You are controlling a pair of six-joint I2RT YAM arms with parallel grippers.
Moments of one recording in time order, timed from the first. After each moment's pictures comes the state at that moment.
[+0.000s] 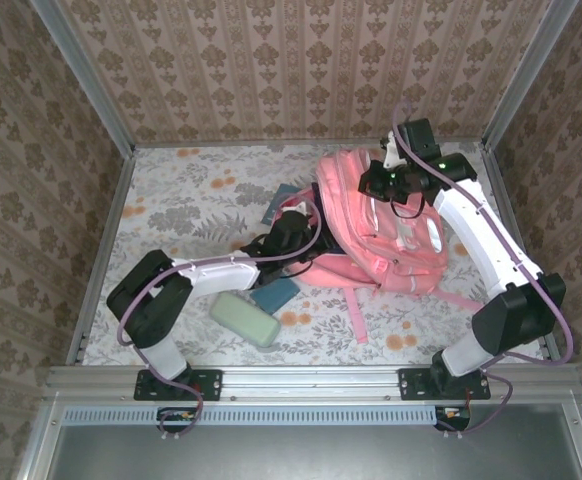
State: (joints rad) left arm -0.91 1.69 0.95 0.37 0.08 -1.11; right arm 0.27 1.54 1.59 -0.92 -0.30 0.55
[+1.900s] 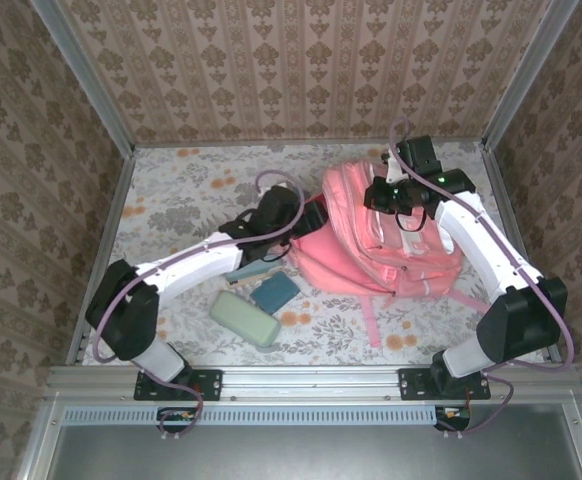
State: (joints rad) left arm -0.80 1.56 1.10 -0.17 -0.06 -0.93; right arm 0.23 1.49 1.40 -0.83 -0.26 0.42
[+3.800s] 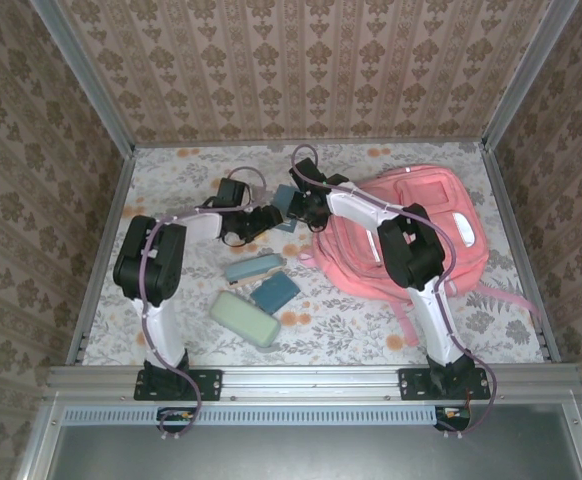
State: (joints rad) left arm -0.37 1.92 1.12 -0.12 0.47 -0.69; right arm 0.54 2.29 1.85 -0.64 -0.03 0.86
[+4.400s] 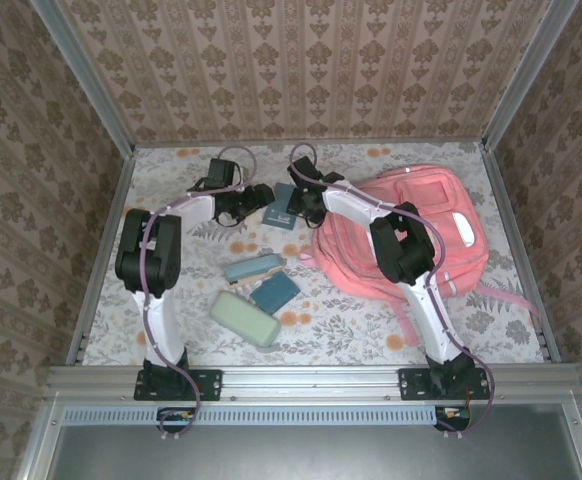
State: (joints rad) left arm -0.29 2.02 1.33 -0.21 0.46 -0.60; right arm 0.53 2.40 1.98 -0.65 0.01 0.86
